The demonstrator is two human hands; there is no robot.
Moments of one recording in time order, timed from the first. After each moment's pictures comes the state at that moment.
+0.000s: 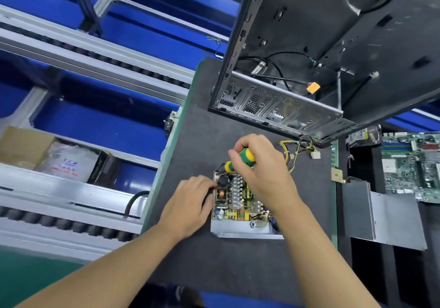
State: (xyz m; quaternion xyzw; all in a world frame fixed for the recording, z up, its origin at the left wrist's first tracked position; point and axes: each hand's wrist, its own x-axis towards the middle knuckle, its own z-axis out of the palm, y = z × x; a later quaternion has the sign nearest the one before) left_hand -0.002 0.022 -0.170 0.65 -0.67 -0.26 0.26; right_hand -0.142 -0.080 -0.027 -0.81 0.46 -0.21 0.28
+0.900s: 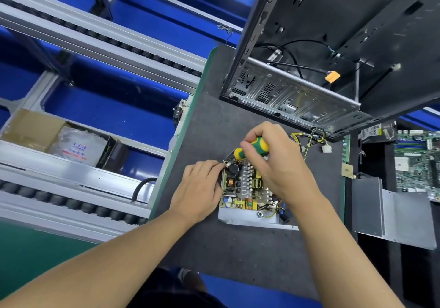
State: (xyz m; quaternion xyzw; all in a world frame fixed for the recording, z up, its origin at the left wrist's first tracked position) left_hand -0.009 0.021 -0.173 0.69 -0.67 -0.19 0.21; right_hand -0.145 -0.078 -0.017 -0.83 0.44 -0.17 0.31
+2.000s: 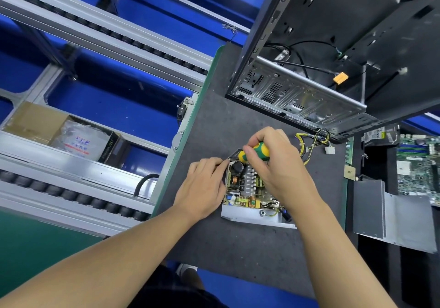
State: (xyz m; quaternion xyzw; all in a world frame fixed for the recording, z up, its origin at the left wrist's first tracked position) left_hand -0.008 0.022 -0.169 0.69 -0.68 -0.19 0.18; right_hand -0.141 -0.065 -0.019 -0.81 0.47 -0.12 0.32
